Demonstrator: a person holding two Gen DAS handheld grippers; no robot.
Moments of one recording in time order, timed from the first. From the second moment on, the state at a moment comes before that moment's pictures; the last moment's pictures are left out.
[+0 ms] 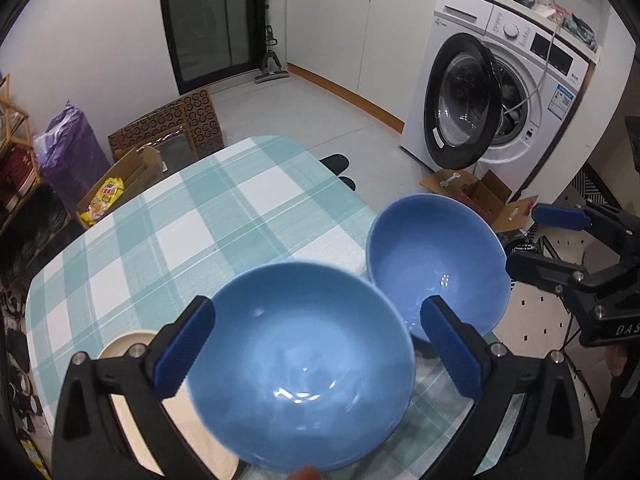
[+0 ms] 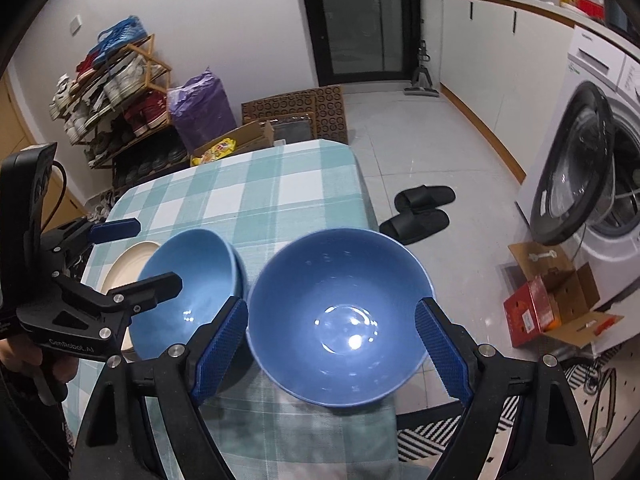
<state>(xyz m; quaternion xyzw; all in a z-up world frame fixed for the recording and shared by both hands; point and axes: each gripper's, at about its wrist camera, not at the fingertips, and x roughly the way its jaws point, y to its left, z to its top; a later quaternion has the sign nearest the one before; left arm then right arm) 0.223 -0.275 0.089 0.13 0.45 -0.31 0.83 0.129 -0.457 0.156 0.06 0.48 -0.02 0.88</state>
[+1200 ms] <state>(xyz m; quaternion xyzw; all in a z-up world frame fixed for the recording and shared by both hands) 0.265 -0.387 0.006 0.23 0.52 -0.34 0.75 0.135 -0.513 0.044 0.15 0.56 -0.07 0.81</state>
